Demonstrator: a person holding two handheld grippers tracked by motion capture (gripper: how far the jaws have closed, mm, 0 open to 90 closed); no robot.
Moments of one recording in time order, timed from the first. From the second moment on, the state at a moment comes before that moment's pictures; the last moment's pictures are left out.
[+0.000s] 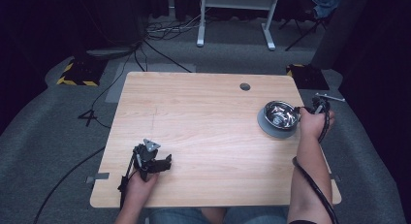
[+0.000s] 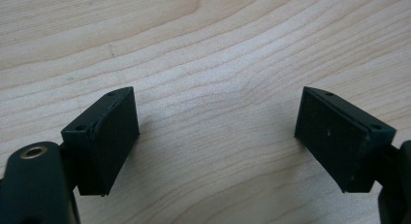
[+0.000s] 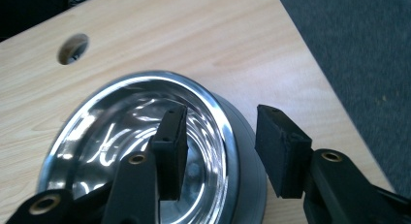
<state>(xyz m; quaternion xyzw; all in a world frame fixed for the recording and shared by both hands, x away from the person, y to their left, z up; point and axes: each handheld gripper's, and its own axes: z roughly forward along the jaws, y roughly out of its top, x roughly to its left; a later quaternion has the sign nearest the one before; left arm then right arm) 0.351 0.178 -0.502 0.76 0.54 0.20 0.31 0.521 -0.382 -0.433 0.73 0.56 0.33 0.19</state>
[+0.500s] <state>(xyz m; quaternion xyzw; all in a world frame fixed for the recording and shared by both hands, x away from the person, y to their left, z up) 0.351 0.178 -0.502 0.76 0.54 0.20 0.31 0.508 -0.365 -0.398 0.66 0.63 0.36 0.20</state>
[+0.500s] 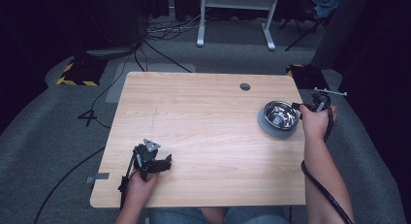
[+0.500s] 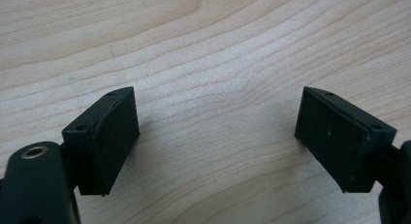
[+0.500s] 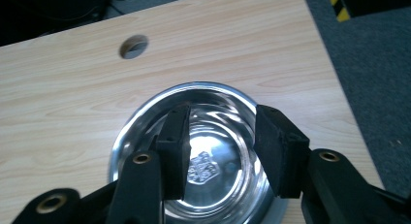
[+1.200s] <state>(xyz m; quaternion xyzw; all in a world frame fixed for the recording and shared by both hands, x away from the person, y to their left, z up) 0.351 0.178 -0.503 0.76 0.54 0.20 0.31 0.462 -0.315 -0.357 0.53 0.70 0.44 0.16</state>
